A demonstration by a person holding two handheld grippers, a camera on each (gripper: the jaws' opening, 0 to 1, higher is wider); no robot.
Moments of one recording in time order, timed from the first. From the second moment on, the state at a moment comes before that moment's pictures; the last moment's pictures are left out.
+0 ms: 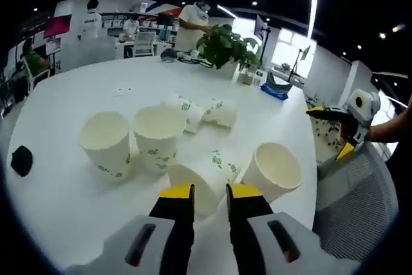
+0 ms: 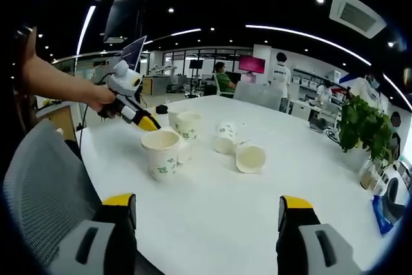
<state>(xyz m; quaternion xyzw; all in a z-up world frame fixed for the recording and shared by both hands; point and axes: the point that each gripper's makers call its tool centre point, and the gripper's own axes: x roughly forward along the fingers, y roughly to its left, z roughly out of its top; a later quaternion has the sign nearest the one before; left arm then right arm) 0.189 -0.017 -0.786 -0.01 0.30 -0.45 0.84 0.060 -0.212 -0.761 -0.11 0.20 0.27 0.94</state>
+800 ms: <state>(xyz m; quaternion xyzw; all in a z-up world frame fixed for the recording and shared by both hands) 0.179 -0.029 -0.793 -0.14 0.30 -0.49 0.80 0.061 -0.215 -0.761 -0.11 0.20 0.26 0.94</state>
